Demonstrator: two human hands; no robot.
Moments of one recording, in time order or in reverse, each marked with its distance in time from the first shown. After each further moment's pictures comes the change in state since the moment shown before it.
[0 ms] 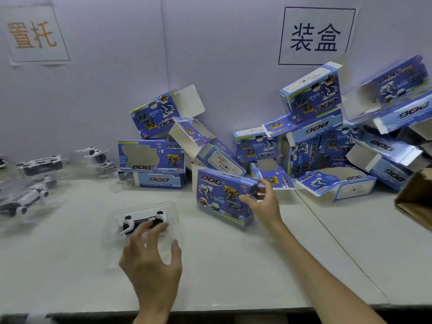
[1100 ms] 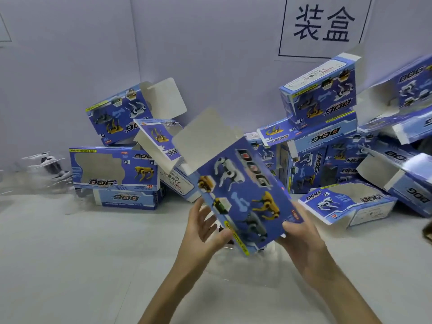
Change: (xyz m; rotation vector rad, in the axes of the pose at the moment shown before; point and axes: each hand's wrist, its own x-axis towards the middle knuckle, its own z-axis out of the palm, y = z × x) left_hand 0.071 0.058 0.162 -1.036 -0.809 -0.349; right_hand 0.016 0.005 -0.069 0.630 -0.268 0.005
